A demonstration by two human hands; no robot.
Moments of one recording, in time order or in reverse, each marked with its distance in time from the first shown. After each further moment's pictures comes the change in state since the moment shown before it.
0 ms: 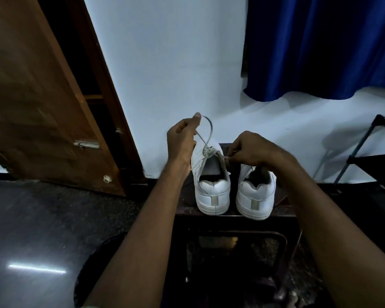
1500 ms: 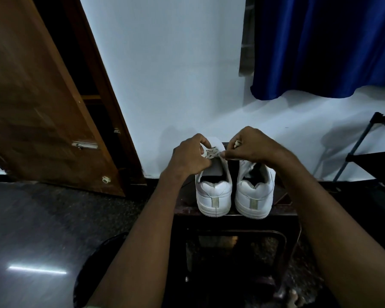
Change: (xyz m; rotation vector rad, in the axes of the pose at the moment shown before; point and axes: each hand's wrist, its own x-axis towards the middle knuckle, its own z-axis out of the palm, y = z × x) left_hand 0.012 -0.034 -0.017 1.040 -0.413 0.226; right_hand 0.001 0.009 -0.001 0.148 0.071 -0.053
